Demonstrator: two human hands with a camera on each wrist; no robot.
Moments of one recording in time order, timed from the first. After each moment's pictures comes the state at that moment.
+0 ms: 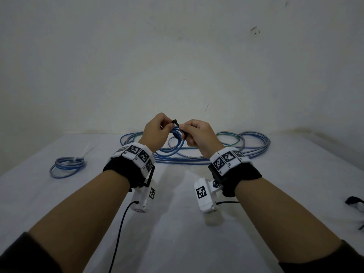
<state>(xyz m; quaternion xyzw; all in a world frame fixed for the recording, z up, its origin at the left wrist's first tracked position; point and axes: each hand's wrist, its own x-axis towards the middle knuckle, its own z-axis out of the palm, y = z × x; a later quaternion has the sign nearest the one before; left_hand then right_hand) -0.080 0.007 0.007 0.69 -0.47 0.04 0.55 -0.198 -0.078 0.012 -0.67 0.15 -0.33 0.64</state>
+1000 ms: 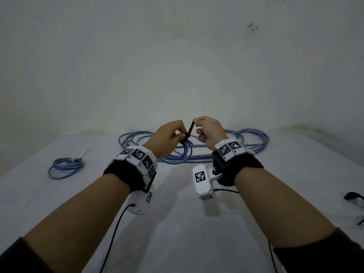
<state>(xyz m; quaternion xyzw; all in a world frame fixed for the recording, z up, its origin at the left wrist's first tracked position) -0.105 0.011 0.008 0.68 -0.61 0.01 0.40 -0.200 -0.103 0.020 -0.59 0.30 -0.36 0.66</state>
